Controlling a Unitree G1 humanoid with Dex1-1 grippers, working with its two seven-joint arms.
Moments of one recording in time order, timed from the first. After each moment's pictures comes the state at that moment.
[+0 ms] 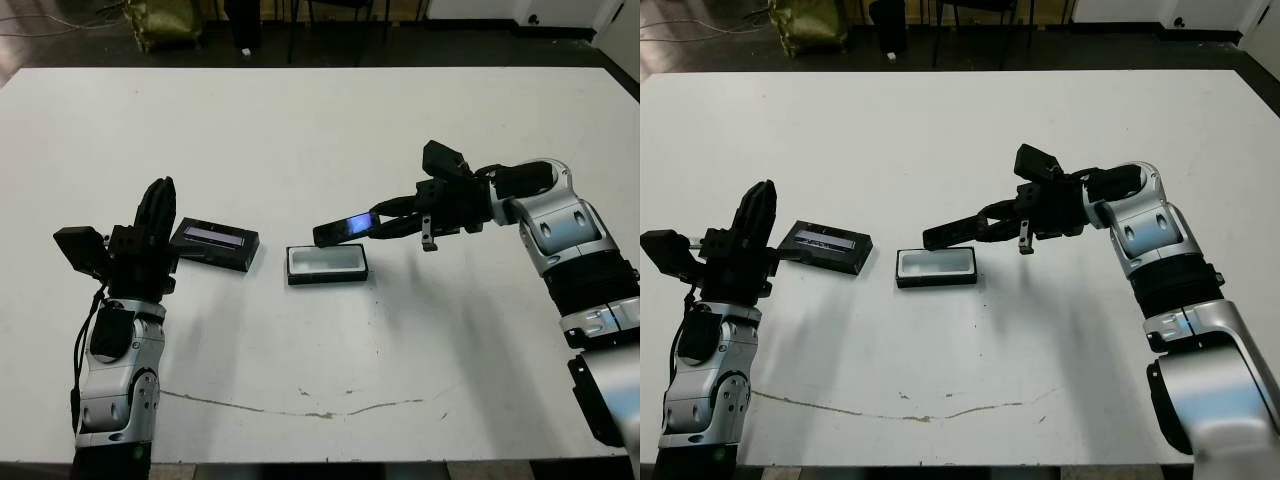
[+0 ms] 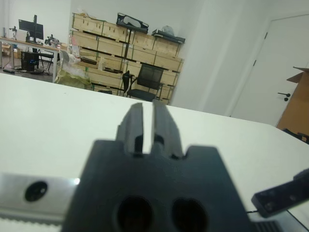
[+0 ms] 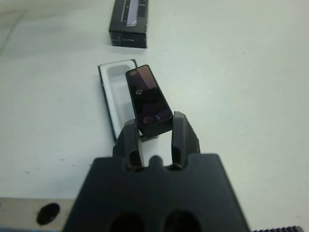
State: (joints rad) left arm -0.07 0.12 0.15 -0.12 -0.34 -0.08 -0.19; right arm -0.81 -0.52 0.30 0.51 0.07 0.27 1.29
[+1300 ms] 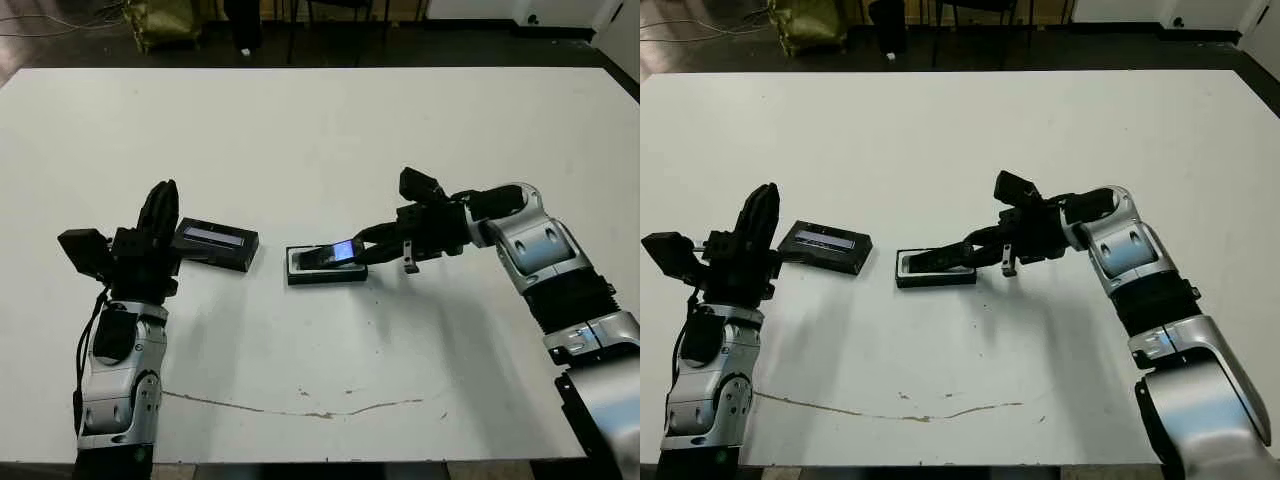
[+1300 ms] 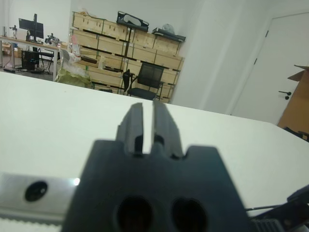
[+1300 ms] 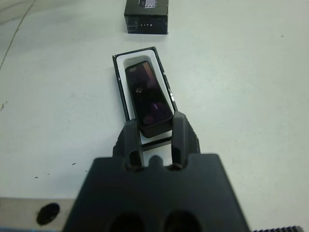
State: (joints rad) left arm -0.07 0.12 0.15 -0.12 -0.33 -0.08 -0.19; right arm -0.78 -0.49 0.36 0.47 0.04 0.31 1.28
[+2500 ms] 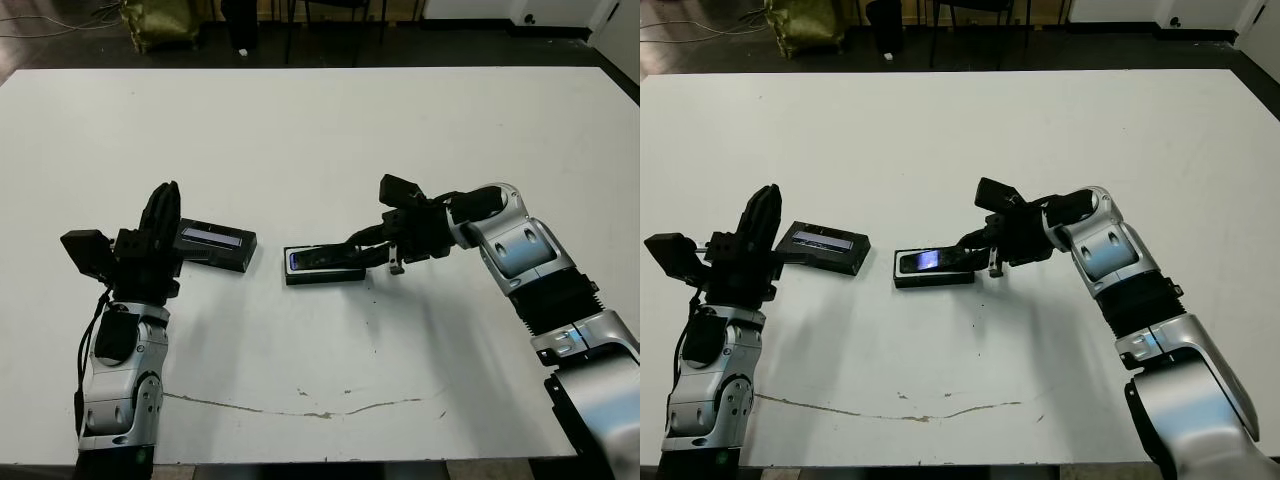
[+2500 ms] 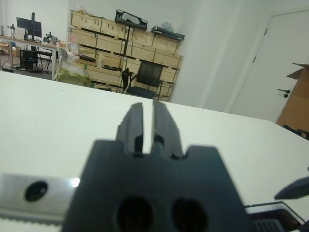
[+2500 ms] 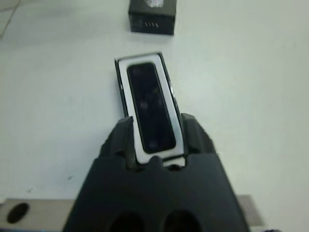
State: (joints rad) left arm -0.06 0.12 0.14 -0.13 -0.33 -0.08 -0.19; right arm -0.80 -0.44 0.39 0.43 -0.02 0.33 1.25
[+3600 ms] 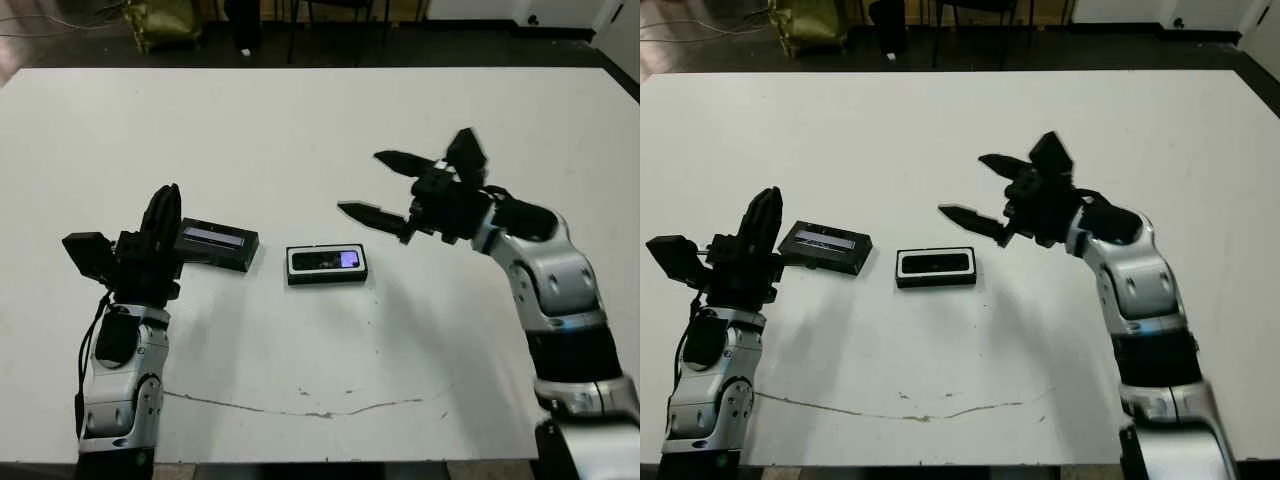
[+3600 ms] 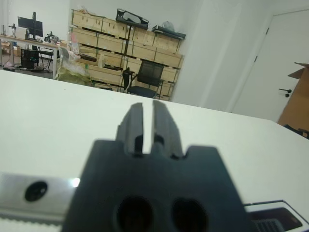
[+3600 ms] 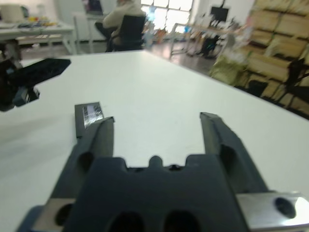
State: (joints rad) left arm -0.05 0.12 0.14 -0.12 -0.32 -0.09 -0.19; right arm -0.48 -0.37 0.02 -0.09 0.24 0.42 0.76
